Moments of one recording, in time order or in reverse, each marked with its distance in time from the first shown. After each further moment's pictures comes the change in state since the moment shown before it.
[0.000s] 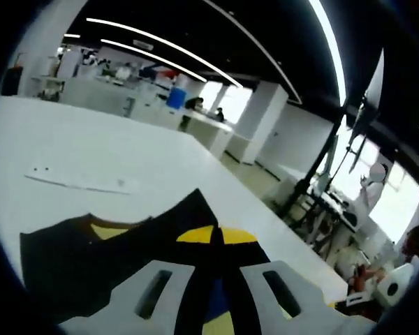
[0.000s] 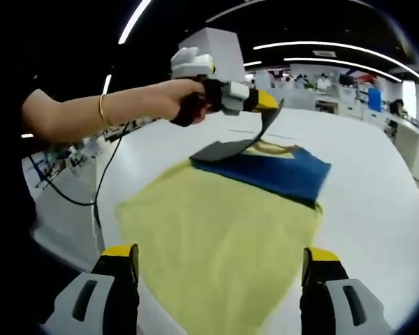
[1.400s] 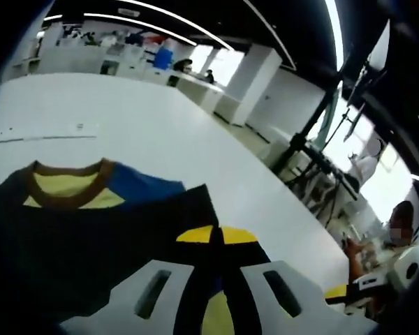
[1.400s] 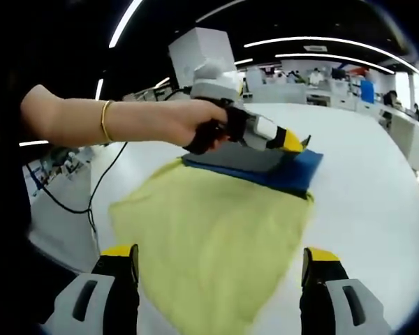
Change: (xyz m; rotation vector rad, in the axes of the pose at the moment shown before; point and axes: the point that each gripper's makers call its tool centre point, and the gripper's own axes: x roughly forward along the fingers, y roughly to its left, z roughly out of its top) left arm 0.054 -0.026 -0.102 -0.007 0.252 -0.057; right arm 0.003 -0.014 -0.009 0.046 0.001 -0.019
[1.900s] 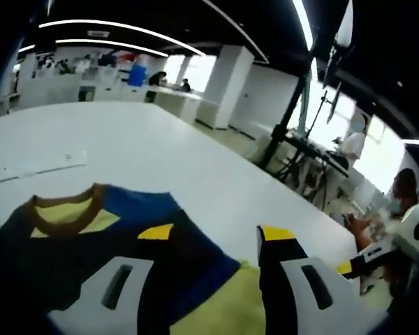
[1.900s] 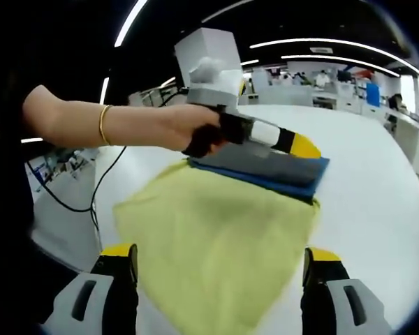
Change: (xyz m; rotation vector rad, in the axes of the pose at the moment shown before) left arm -0.026 -0.015 0.009 0.222 -0.052 -0.069; right arm 0.003 0.006 0.006 -0.029 0.004 0.036
